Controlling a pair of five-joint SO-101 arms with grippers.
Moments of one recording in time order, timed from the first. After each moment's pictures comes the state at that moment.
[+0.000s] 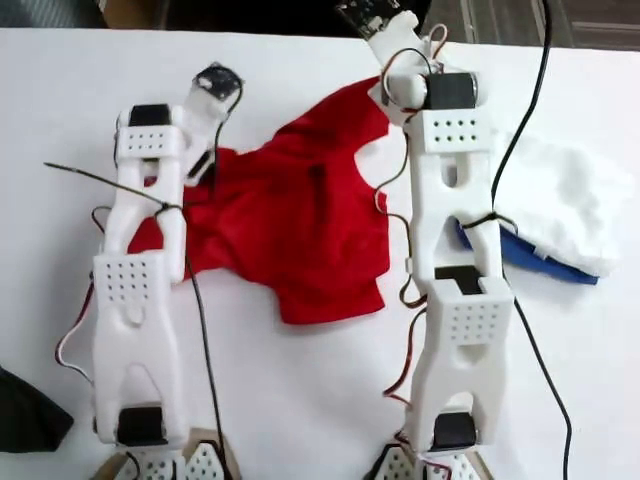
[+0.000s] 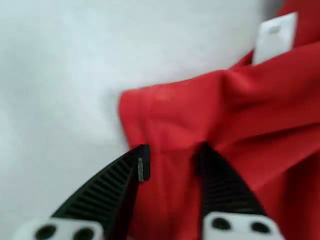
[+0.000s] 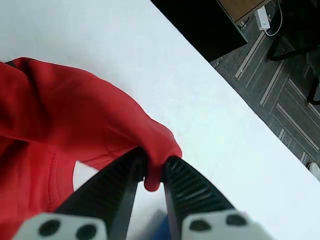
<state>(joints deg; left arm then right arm) -10.9 59.4 -55.2 78.9 -36.5 -8.7 37.1 -55.9 72.7 40.1</state>
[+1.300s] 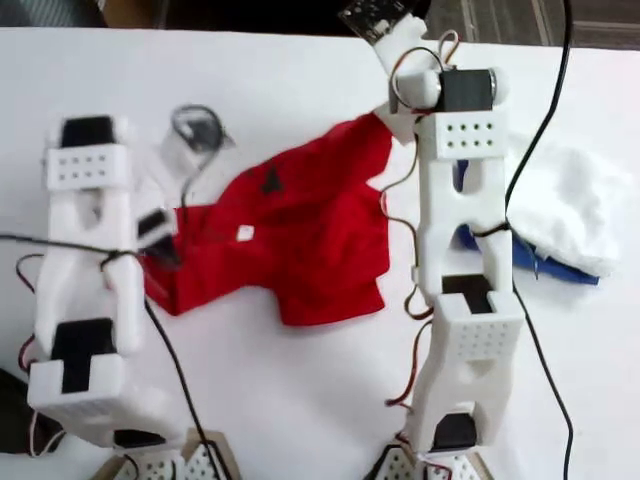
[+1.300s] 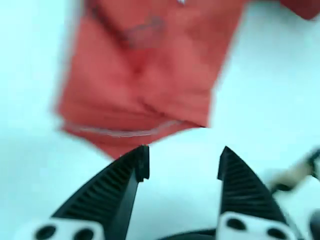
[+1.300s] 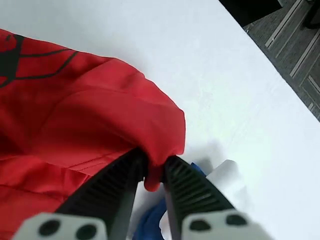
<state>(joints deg) -15.4 5.8 -9.4 99.8 -56.6 -8.7 29.8 -55.9 89.6 40.1</state>
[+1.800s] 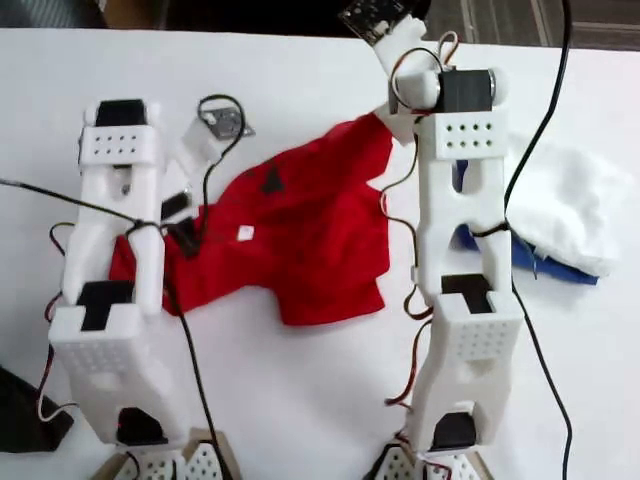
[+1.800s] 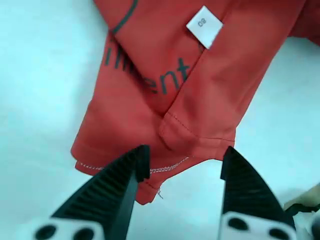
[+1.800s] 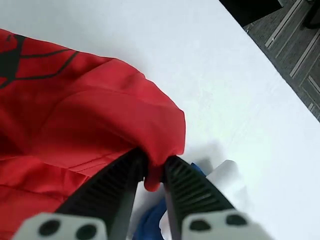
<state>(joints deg) -10.8 21.5 -17.5 98.9 -55.9 -8.7 29.8 -55.9 89.6 40.1</state>
